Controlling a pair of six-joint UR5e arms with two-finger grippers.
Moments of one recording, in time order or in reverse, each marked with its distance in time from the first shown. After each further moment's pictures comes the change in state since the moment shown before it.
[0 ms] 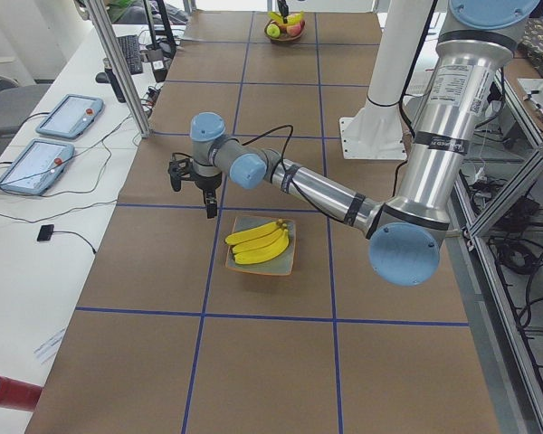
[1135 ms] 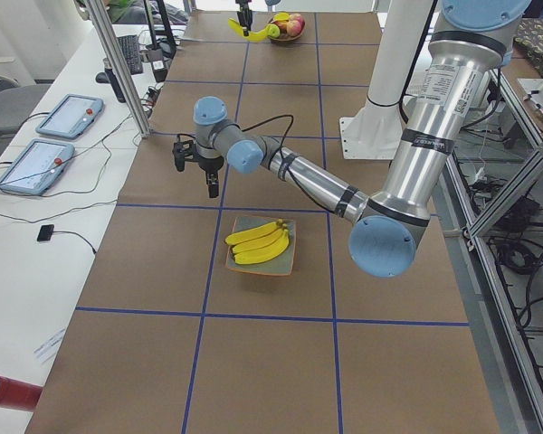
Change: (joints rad) left arm 0.078 -0.089 -0.010 -0.018 -0.015 -0.091; right arm -0.329 0.586 0.008 0.013 0.246 1.166
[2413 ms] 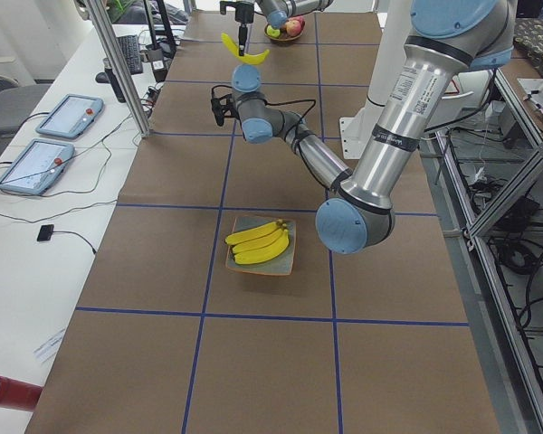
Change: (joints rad) left arm 0.239 -0.107 -0.061 -0.350 0.000 -0.568; right arm -0.159 0.081 -0.042 0.658 -0.316 0.245
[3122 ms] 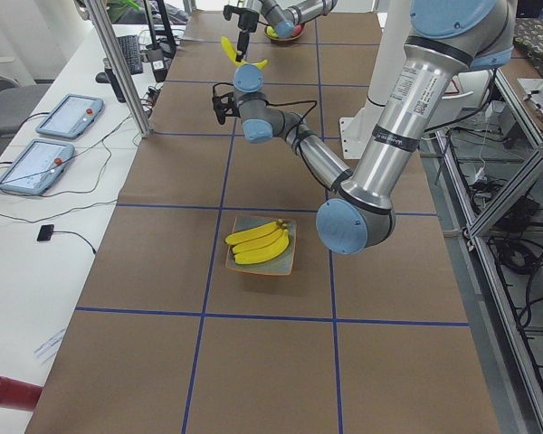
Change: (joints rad) left arm 0.002 0.006 -0.001 -0.157 0.000 -0.131; right arm -0.162 -0.003 -0.007 0.322 -0.280 0.411
